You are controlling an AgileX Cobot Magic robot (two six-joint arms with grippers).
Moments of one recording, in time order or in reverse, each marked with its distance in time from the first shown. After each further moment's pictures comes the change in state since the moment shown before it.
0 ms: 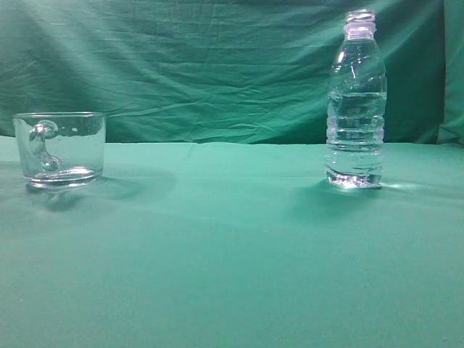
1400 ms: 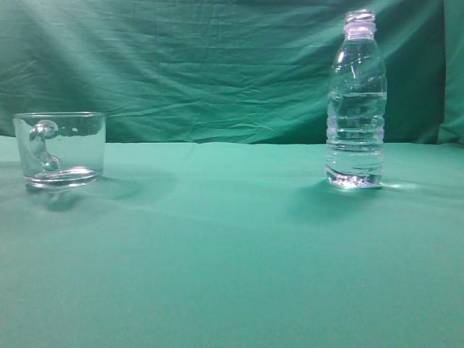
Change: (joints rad) left arm 0.000 0.000 0.000 0.000 0.000 0.000; right arm 0.000 0.000 0.008 -0.093 -0.257 0.013
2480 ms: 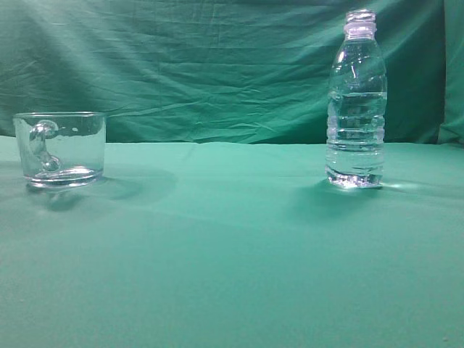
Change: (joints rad) left arm 0.000 0.000 0.000 0.000 0.000 0.000; right arm 0.150 0.508 -0.165 -0.295 -0.232 0.473
